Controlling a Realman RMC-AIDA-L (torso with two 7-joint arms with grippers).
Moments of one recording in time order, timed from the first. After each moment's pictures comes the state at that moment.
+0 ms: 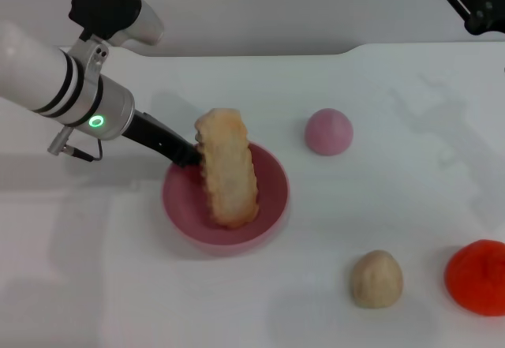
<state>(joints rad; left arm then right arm) -0.81 -2.05 1.21 0.77 2.44 1.19 -2.29 0.13 2.08 -1.49 -1.04 -0.58 -0.91 0.49</state>
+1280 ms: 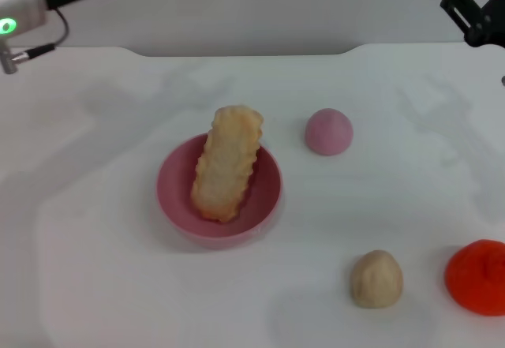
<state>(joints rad) -0.48 -2.06 1.07 1.10 1.57 1.05 -1.79 0.17 2.08 -1.47 -0.93 -0.54 -0.91 0.49</state>
